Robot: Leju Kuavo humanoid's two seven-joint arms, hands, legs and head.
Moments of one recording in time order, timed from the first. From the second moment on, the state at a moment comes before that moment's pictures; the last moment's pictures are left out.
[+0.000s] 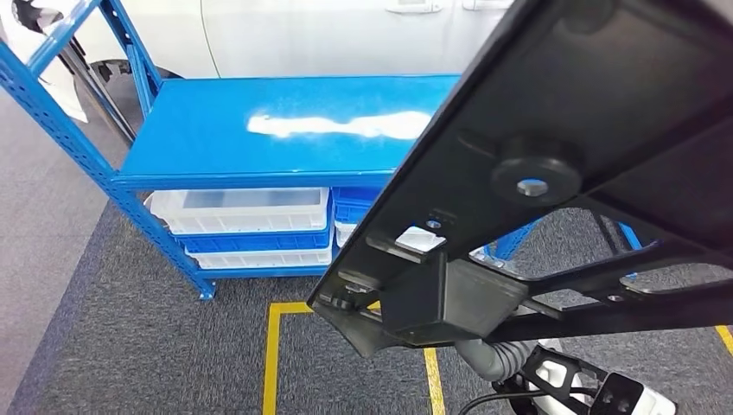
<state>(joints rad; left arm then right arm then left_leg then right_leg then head) -0.11 -0.08 1.24 -0.21 -0.87 -0.06 -0.23 -0.06 -0.05 0.23 -1.94 -0.08 0.49 -0.70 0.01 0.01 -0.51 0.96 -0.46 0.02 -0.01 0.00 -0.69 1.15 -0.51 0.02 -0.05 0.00</state>
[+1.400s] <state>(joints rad) -0.11 -0.05 1.24 -0.21 -0.90 0.09 -0.15 -0.11 -0.02 0.09 -1.98 -0.09 0.60 -0.70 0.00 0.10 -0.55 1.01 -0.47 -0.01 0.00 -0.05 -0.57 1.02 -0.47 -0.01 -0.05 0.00</state>
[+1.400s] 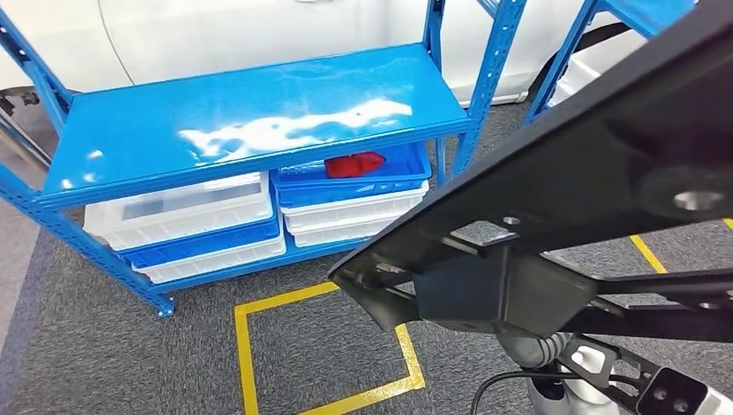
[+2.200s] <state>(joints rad) -0.10 -0.02 1.24 -0.21 -0.91 0.10 -0.14 -0.11 -0.01 0.16 -1.98 -0.13 0.59 -0.70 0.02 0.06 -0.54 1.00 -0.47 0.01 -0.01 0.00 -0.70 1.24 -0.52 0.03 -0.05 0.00</state>
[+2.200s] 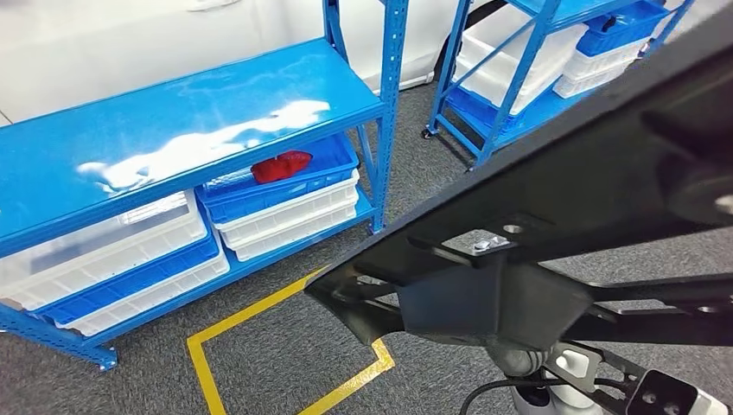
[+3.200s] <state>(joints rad) -0.09 -0.07 1.22 -0.21 -0.95 0.13 -0.14 -0.13 -0.02 0.25 -1.96 -0.12 0.40 -0.70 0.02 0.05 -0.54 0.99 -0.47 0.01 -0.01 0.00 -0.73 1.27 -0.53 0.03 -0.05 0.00</state>
